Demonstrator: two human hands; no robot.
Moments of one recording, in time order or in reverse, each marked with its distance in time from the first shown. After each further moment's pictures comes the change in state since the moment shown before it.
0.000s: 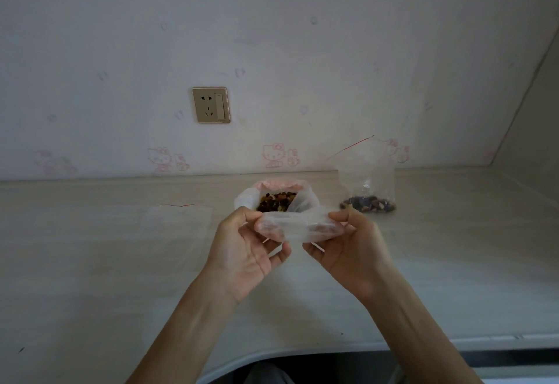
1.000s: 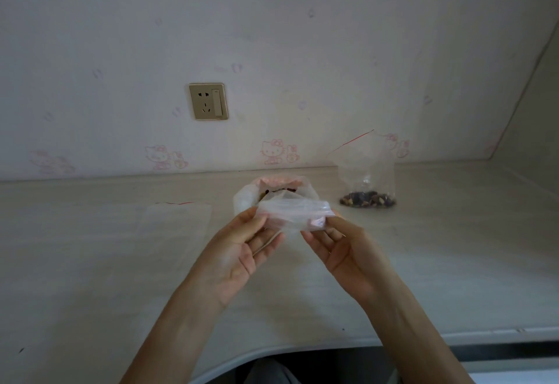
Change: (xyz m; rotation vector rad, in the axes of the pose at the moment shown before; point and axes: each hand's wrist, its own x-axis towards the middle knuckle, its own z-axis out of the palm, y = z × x) left_hand -0.005 0.000 -0.015 0.145 0.067 0.175; right_hand -0.006 0.011 -0.003 0.097 0.080 -0.084
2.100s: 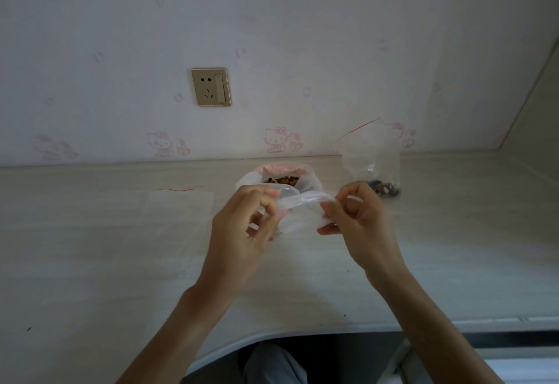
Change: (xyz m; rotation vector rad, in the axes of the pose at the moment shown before) left_hand -0.008 -0.010 -0.006 1.156 -0.028 1.077; right_hand -0.007 -0.008 0.003 -0.959 0.136 -0.537
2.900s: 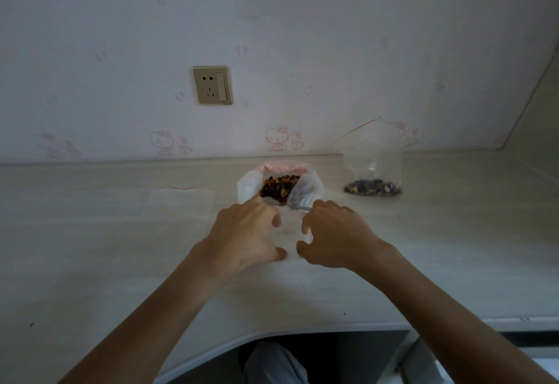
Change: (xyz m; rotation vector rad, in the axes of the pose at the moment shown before) left_hand 0.033 -0.005 0.003 0.808 -0.799 -0.356; right_hand 0.022 0.002 0.022 -1.287 -0.546 -0.244
